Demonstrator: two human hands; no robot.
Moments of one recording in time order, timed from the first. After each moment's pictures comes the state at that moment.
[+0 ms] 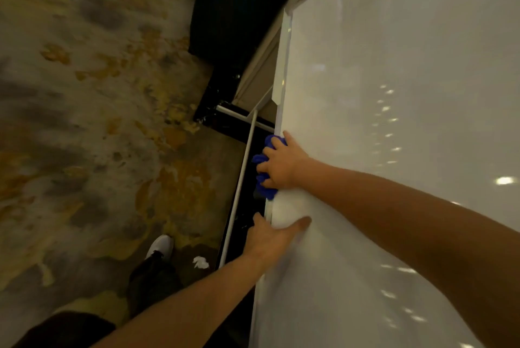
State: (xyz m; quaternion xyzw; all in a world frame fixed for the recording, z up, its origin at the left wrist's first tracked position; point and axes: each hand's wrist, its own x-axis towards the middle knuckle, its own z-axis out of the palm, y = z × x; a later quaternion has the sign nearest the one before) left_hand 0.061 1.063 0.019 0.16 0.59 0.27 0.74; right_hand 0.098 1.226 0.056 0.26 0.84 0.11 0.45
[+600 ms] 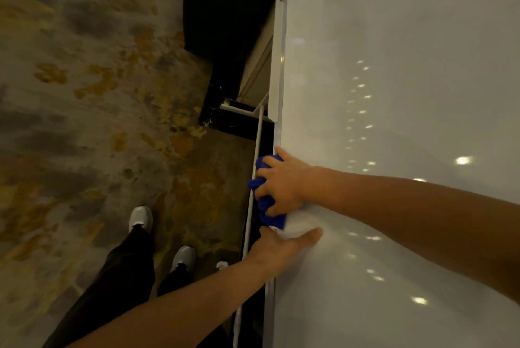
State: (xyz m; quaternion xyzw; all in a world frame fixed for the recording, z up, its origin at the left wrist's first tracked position) left_hand 0.012 1.153 0.021 0.19 0.56 0.22 0.77; right_hand 0.060 1.295 0.063 0.19 0.87 0.00 0.45
